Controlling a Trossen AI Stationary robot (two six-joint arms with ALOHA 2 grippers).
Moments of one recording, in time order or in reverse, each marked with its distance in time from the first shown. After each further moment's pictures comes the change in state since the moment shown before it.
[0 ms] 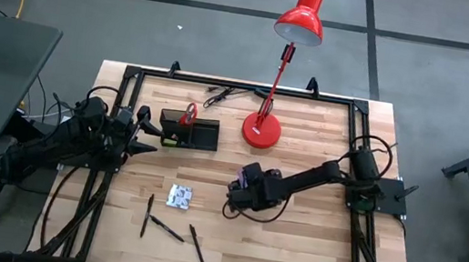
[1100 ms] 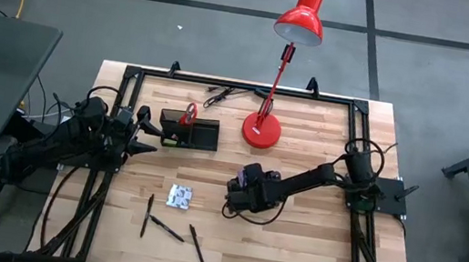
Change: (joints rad) left arm 0.000 0.000 0.000 0.000 0.000 0.000; right arm -0.002 0.058 0.002 0.033 0.042 0.122
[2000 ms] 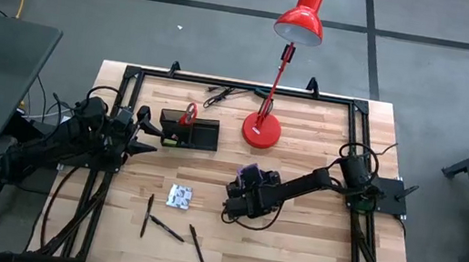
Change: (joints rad) left arm 0.000 0.000 0.000 0.000 0.000 0.000; right arm 0.044 0.043 0.058 -0.106 0.097 -0.039
